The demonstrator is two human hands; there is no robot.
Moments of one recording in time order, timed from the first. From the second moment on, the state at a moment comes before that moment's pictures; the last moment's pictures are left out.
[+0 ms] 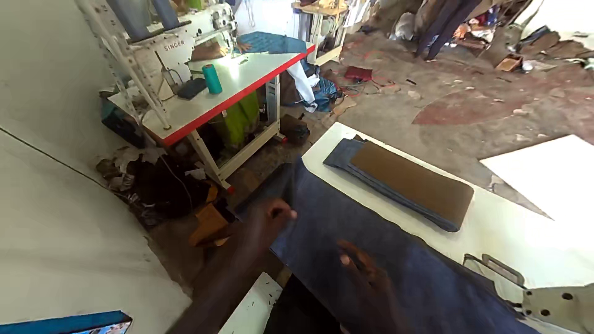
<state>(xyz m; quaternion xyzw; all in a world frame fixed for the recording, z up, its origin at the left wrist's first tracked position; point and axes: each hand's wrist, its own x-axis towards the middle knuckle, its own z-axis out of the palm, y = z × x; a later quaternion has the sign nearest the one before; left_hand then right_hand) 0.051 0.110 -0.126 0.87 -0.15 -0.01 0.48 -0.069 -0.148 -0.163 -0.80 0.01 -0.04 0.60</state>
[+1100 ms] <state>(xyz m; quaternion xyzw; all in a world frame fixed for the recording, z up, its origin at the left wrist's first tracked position) 0.171 -0.025 -0.149 0.90 -0.23 0.00 0.37 0.120 -0.306 -0.177 -0.99 0.09 -0.04 0.14</state>
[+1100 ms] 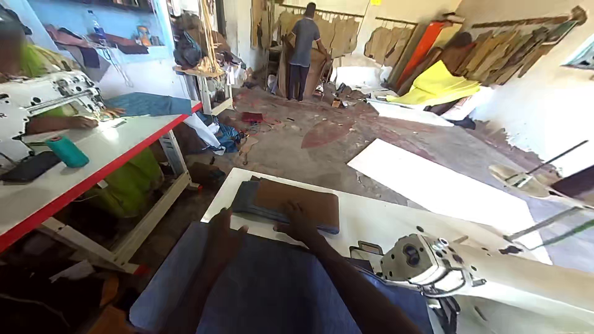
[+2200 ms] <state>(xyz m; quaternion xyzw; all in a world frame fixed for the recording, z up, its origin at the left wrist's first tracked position) 0.281 -0.088 -0.220 0.86 -0.21 0.11 0.46 0.191 -0.214 -0.142 -0.97 0.14 0.01 0.18</state>
